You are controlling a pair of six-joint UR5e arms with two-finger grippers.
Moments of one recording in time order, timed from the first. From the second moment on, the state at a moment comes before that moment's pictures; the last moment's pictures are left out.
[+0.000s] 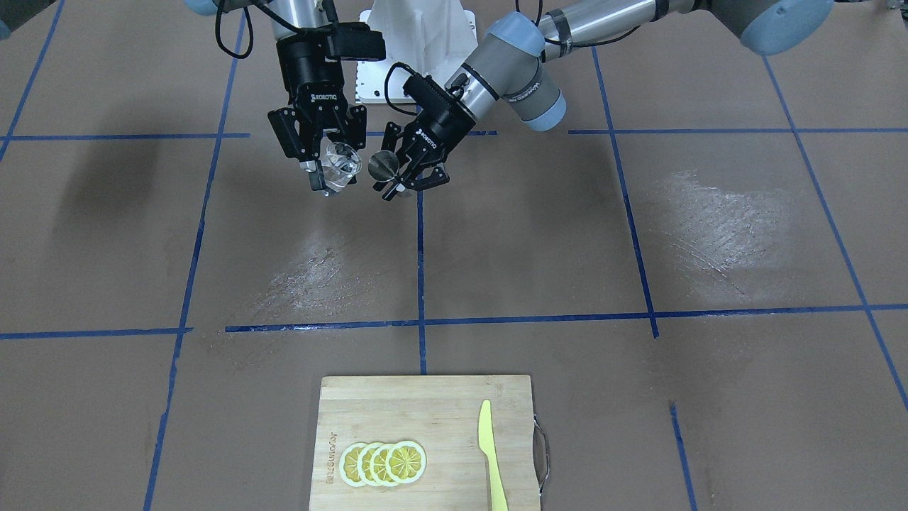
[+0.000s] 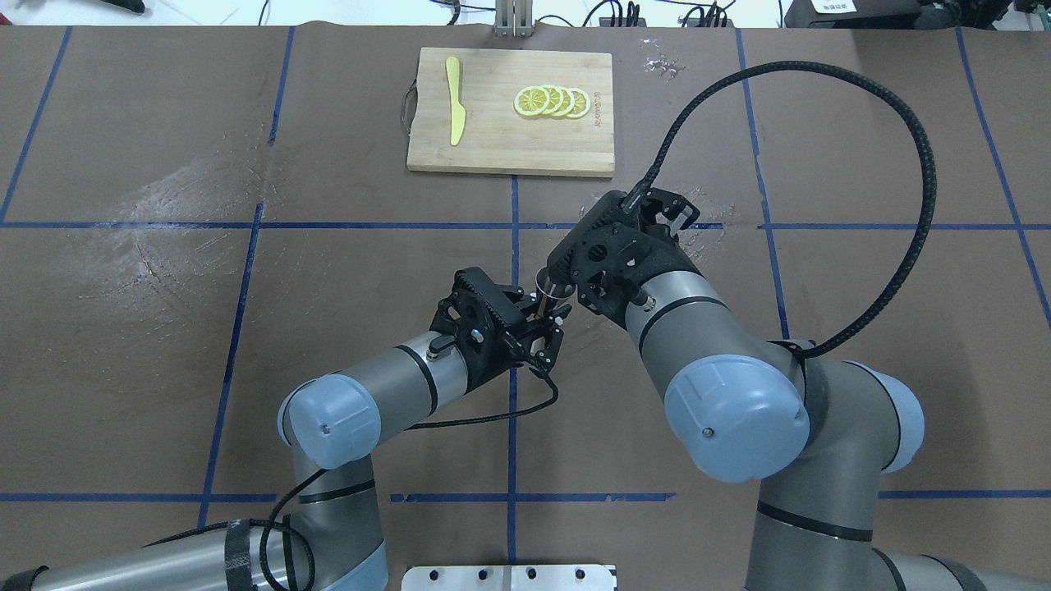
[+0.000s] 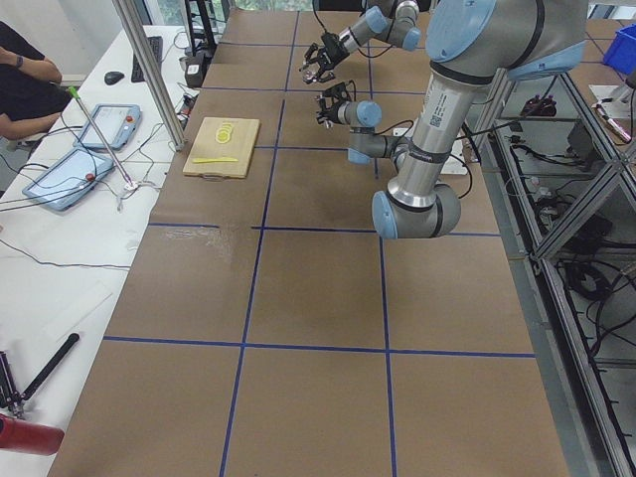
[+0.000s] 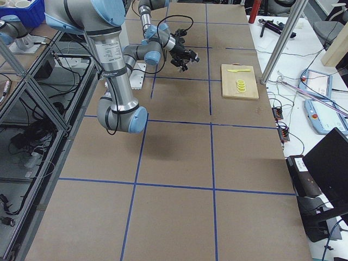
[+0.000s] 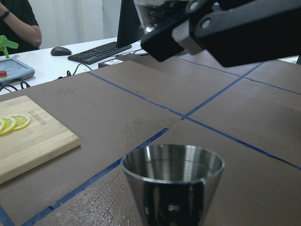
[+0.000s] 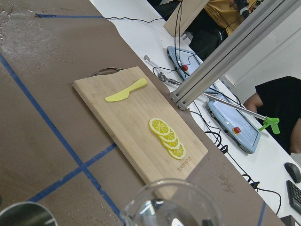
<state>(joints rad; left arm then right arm) -0.29 -2.19 -1.47 -2.78 -1.28 -0.48 0.32 -1.13 2.07 -1.38 0.93 0.33</state>
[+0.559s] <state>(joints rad) -0.29 -2.19 -1.47 -2.78 -1.28 -0.48 0.29 -1.12 2.06 -1.39 0.91 0.27</state>
